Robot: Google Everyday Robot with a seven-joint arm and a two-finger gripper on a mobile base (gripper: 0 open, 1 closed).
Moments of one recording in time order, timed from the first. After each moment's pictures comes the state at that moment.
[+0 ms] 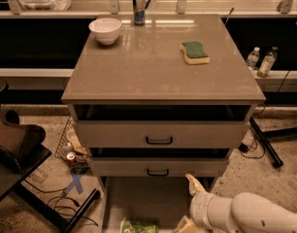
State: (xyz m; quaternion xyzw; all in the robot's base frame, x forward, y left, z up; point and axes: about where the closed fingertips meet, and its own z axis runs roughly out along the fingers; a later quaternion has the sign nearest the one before) arm 0.388 -0.100 0.520 -0.55 0.74 0.13 0.37
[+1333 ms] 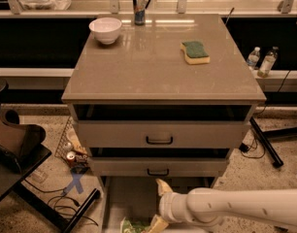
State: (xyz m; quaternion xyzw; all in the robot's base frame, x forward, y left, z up) arm 0.424 -0.017 0.403 -0.60 0.71 0.15 0.35
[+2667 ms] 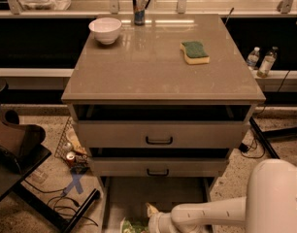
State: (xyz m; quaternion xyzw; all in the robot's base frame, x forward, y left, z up) arm 0.394 0.031 0.238 -0.58 0.72 0.23 0.29
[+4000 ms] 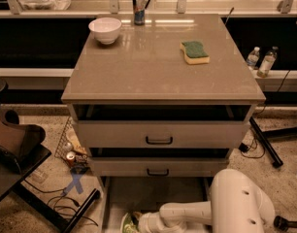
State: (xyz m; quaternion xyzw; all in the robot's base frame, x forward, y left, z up) arm 0.419 0.083 0.123 -0.57 0.72 0.30 0.28
